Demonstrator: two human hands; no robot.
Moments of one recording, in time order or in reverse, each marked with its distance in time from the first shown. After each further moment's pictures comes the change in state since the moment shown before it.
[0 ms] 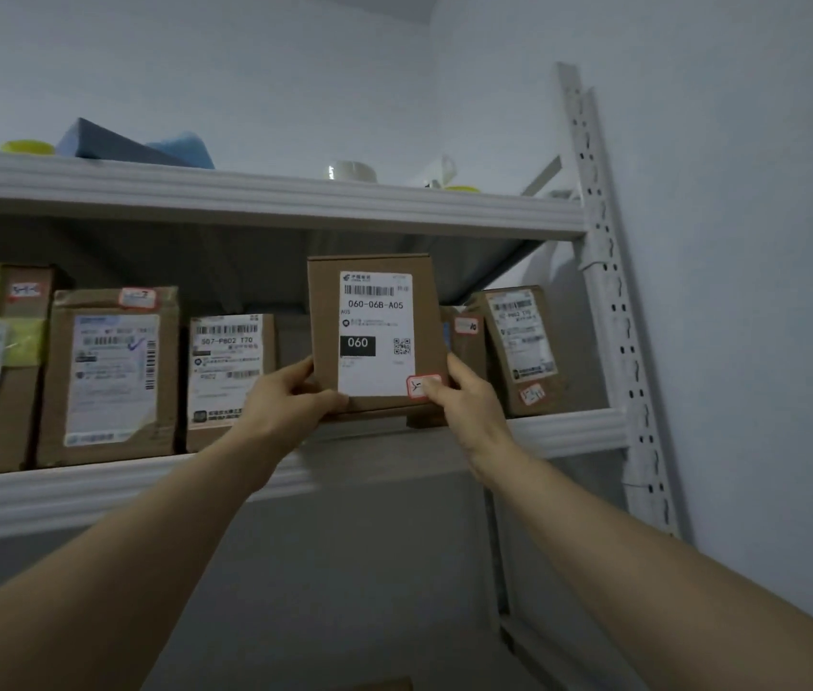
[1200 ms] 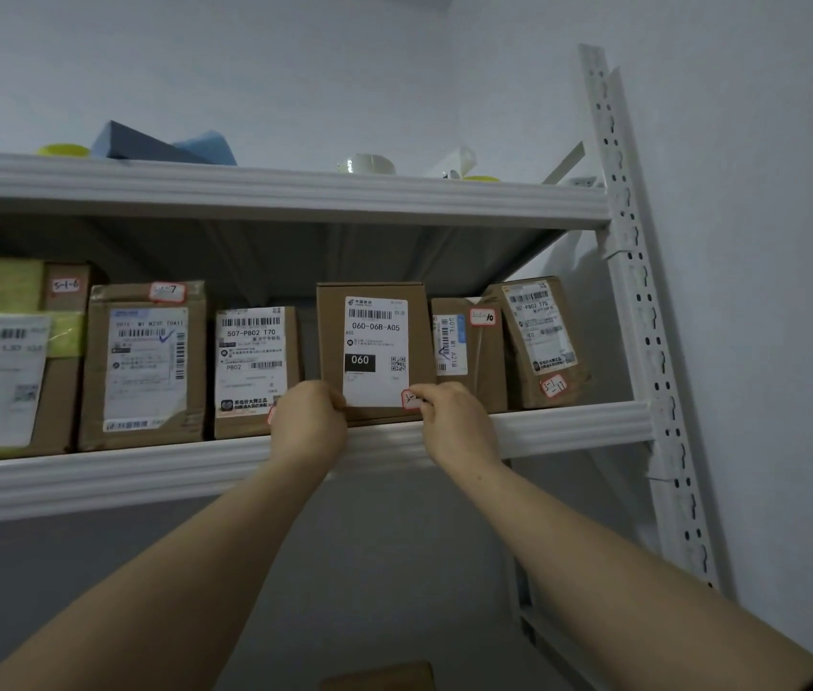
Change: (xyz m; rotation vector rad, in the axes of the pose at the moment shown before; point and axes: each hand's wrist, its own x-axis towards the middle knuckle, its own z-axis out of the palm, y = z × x) left_hand 0.005 -0.021 0.019 0.672 0.271 0.065; right_hand -0.003 0.020 0.031 -0.801 -0.012 -0.101
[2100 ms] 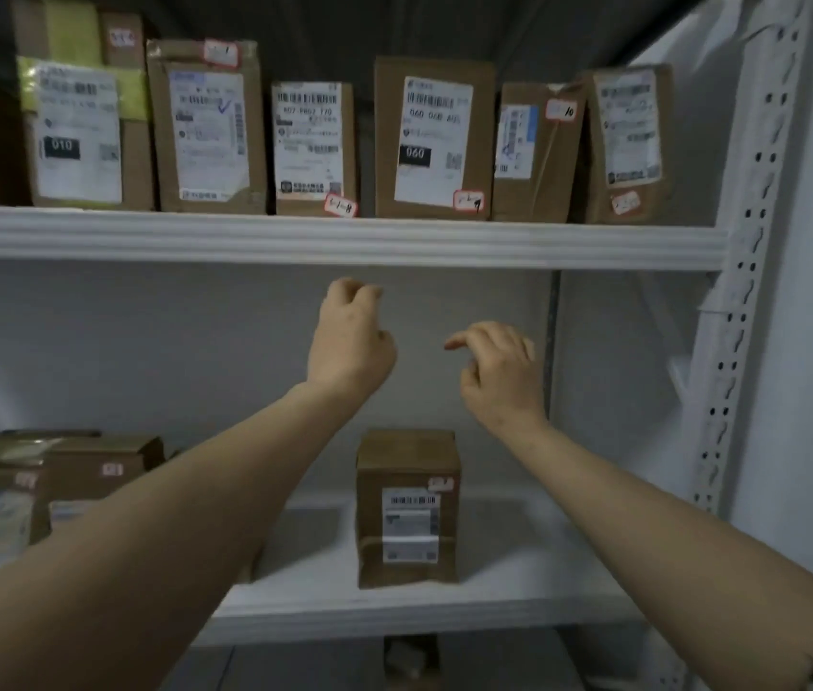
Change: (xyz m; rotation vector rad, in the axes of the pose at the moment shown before) left_hand -0.129 -0.051 0.024 0.049 -0.079 0.040; right_hand -0.136 0.054 0.051 -0.092 0.099 -0.291
